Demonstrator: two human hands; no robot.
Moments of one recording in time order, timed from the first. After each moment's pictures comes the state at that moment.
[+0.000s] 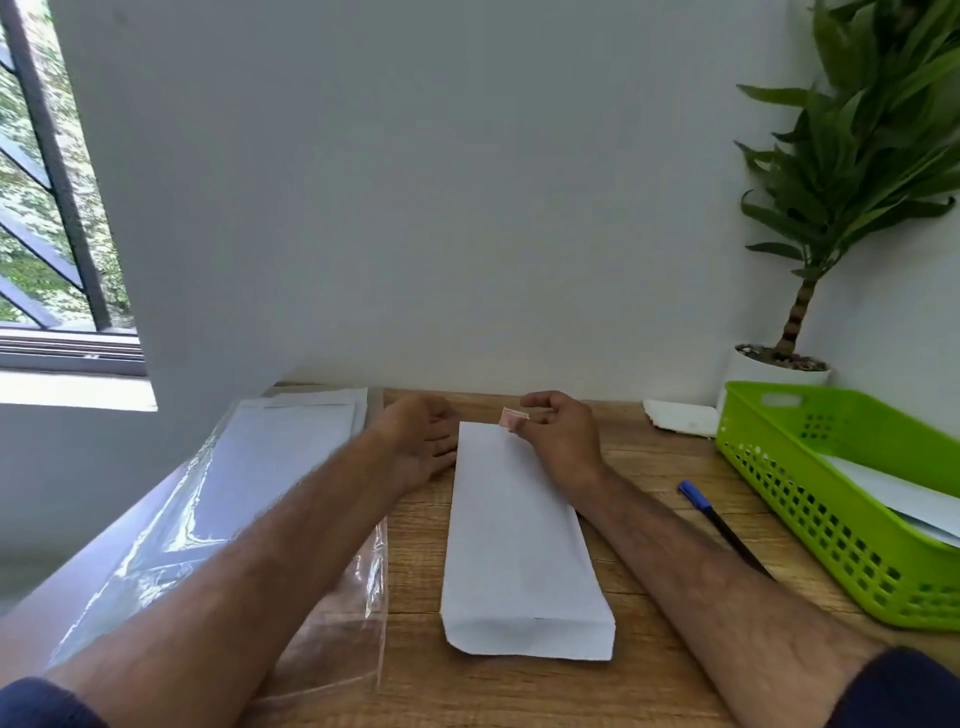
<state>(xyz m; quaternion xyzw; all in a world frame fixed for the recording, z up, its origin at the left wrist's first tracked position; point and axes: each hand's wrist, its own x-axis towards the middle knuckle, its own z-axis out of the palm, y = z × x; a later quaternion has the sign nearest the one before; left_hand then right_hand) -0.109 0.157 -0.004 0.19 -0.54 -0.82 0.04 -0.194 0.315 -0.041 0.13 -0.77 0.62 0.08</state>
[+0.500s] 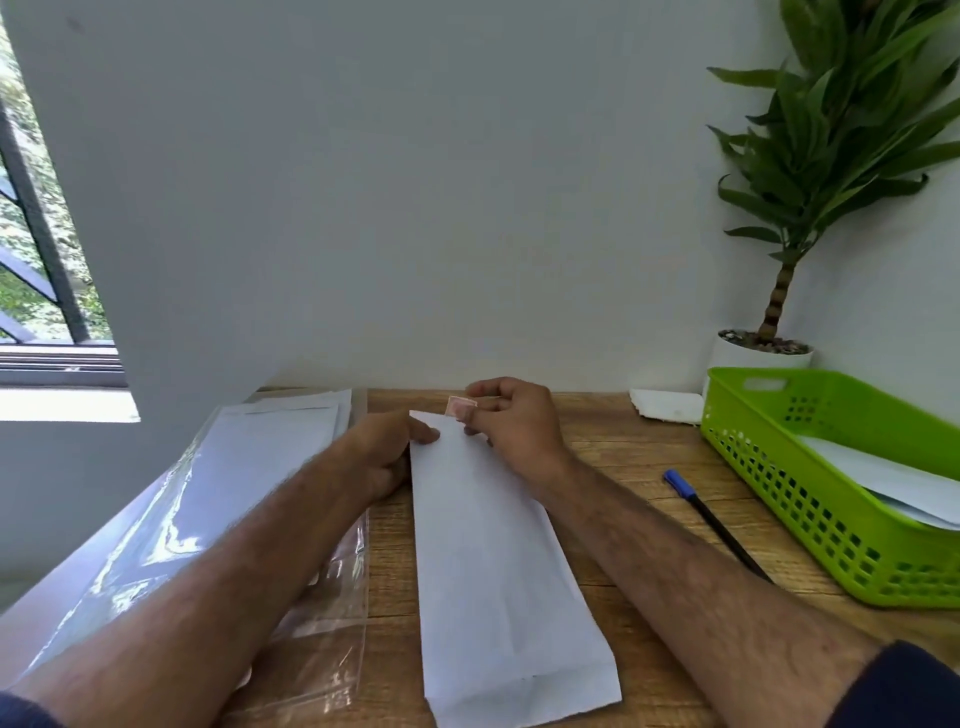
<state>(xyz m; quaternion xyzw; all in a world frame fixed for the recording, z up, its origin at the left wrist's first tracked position) -0.108 0.150 -0.011 0.21 -0.62 -0.76 0.02 -0.167 0.296 -0.021 0.19 -0.73 0.66 0.03</state>
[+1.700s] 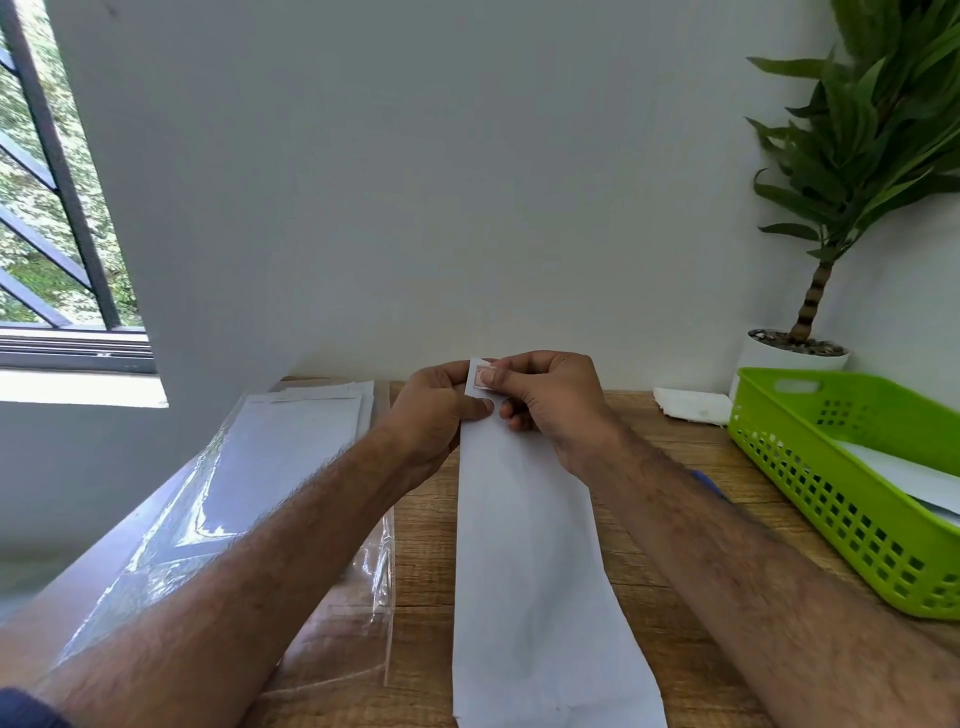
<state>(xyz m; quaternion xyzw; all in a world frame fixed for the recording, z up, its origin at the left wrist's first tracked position) -0.098 0.167 0.004 -0.05 -0.64 -0.76 0.09 -0.142 0.303 0.021 0.15 -0.69 0.71 -0.02</state>
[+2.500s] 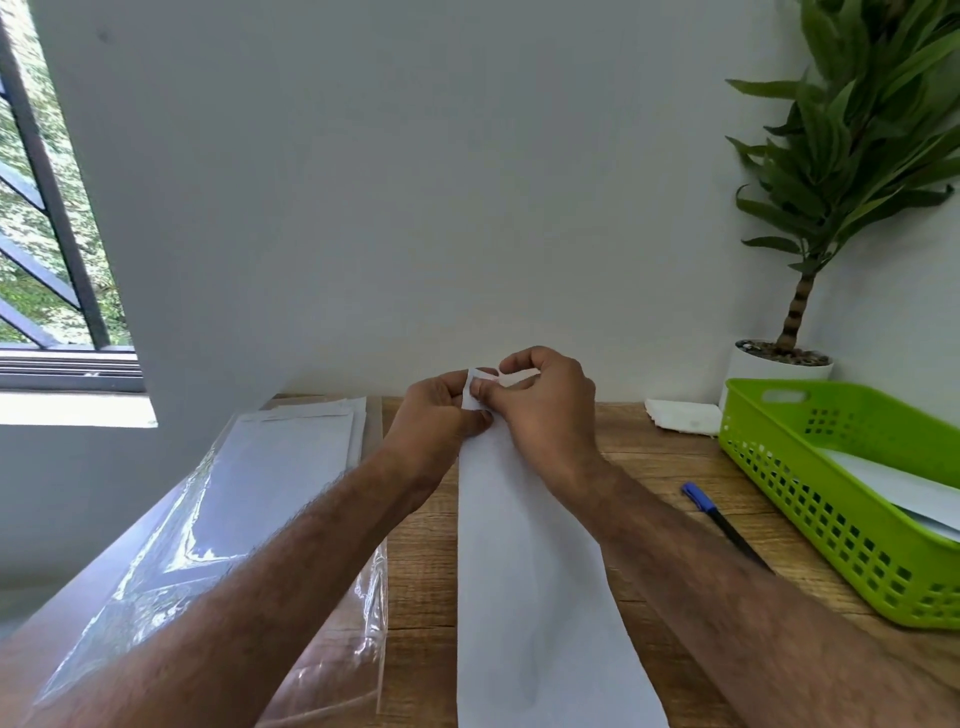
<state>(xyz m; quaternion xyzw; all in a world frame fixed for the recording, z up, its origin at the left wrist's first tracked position) -0.087 0.182 0.013 -0.06 -0.66 -0.74 0.14 -0.133 0.297 0.023 0.14 -0.79 0.56 0.20</state>
